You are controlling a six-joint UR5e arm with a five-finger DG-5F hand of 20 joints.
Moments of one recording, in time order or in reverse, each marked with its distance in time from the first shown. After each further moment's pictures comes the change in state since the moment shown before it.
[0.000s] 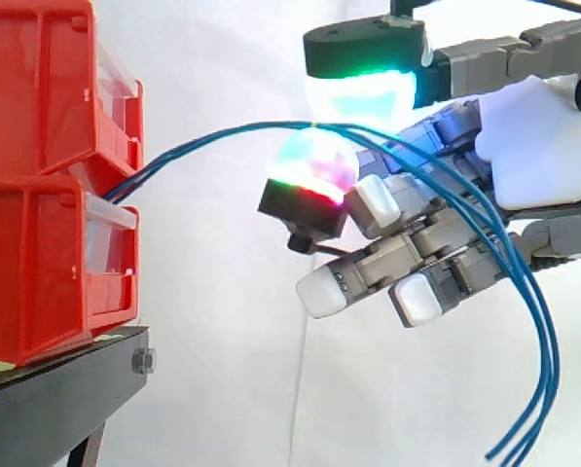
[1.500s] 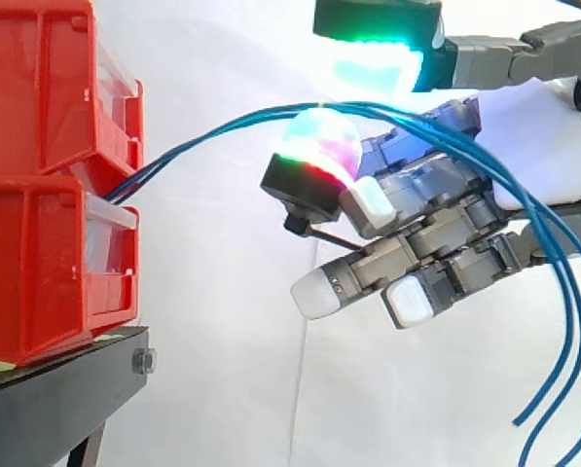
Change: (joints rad) arm -0.002 0.000 0.000 0.000 0.000 0.005
